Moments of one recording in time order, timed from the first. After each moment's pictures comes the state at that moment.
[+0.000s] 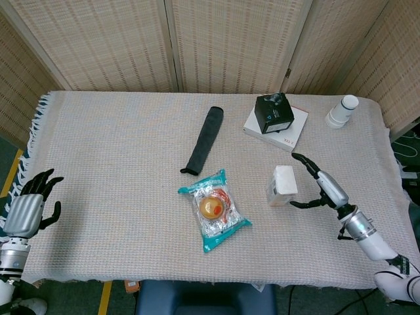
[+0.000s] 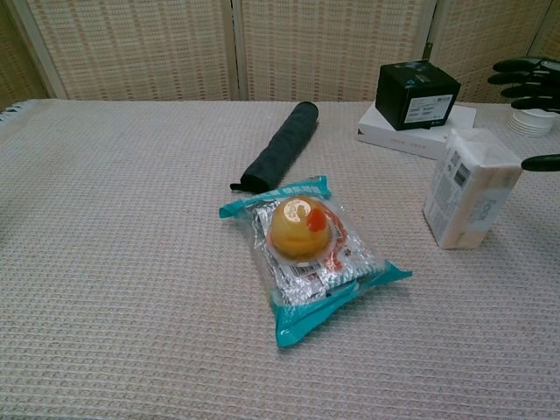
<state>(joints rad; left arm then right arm) -0.27 -1.13 -0.13 -1.59 1.34 1.30 -0.02 0.53 -1.34 -0.04 -1.13 -1.60 1.30 0.99</state>
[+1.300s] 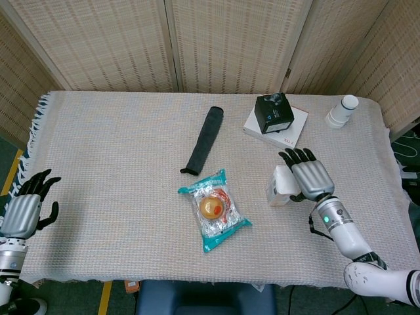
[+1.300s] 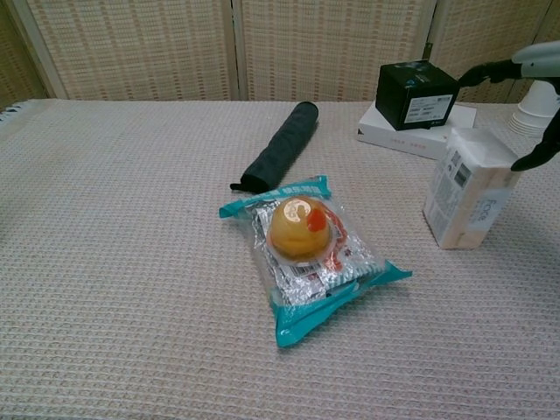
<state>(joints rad) -0.27 -1.12 -0.13 -1.61 1.32 1.30 -0.02 0.75 -1.06 0.11 -1.88 -0.78 0.98 -0.52</state>
